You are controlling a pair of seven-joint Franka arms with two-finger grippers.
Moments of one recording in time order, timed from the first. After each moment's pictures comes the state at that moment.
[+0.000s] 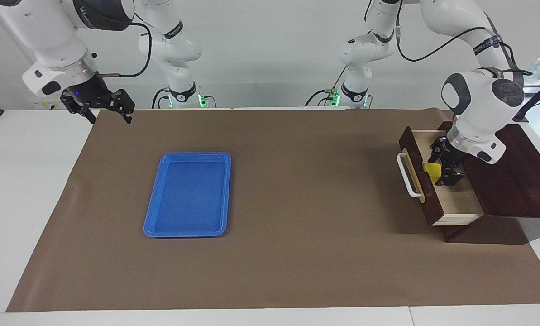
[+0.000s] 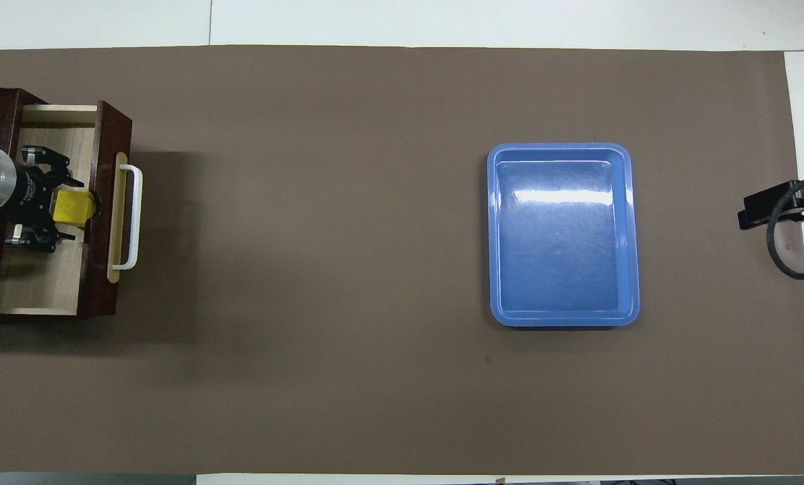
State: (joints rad) left arm 0.23 0.13 -0.18 -1.88 0.07 2.01 -1.40; right arm -0.10 0.00 0.04 -1.58 -0.02 1.48 -0.05
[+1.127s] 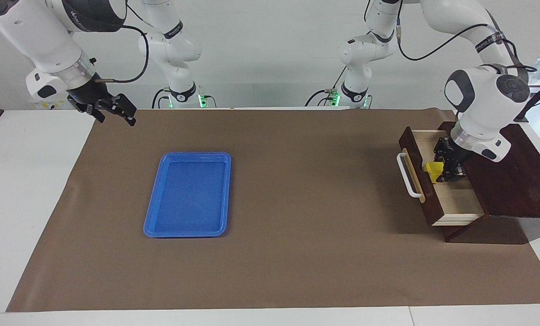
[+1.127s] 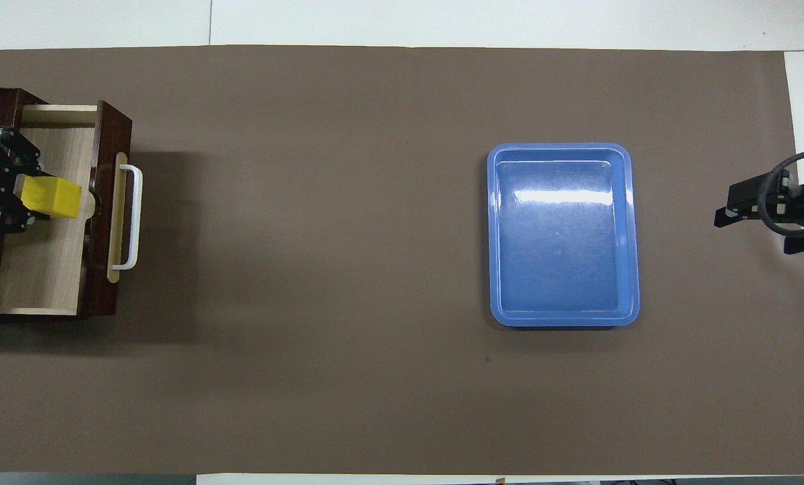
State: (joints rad) left arm 0.22 0.14 -0.19 -1.64 0.07 1.75 -1.39; right arm -0.12 -0.02 0.03 -1.64 0.17 1.48 0.32
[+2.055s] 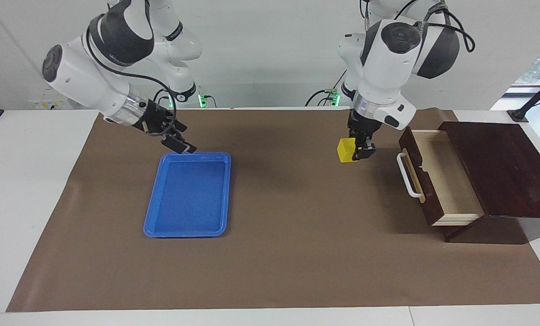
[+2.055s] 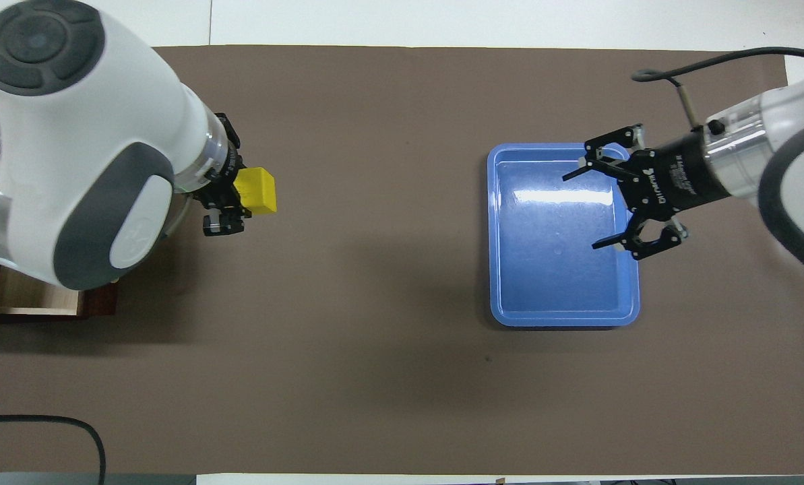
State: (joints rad) left arm -0.27 0.21 -0.21 -1.50 0.05 1.70 -2.06; right arm 0.04 0.12 0.04 -1.70 0.61 1.68 1.15
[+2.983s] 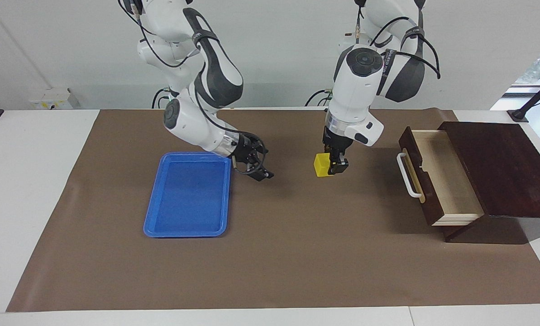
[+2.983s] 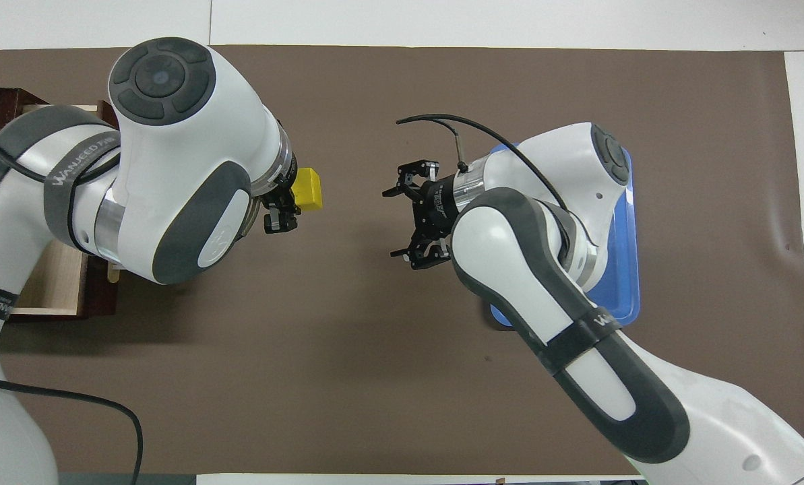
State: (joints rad) left arm -0.32 0.26 -0.21 -1.53 0.05 1.81 -2.12; right arm 0.43 0.35 0.04 -1.75 0.84 2.20 1.44
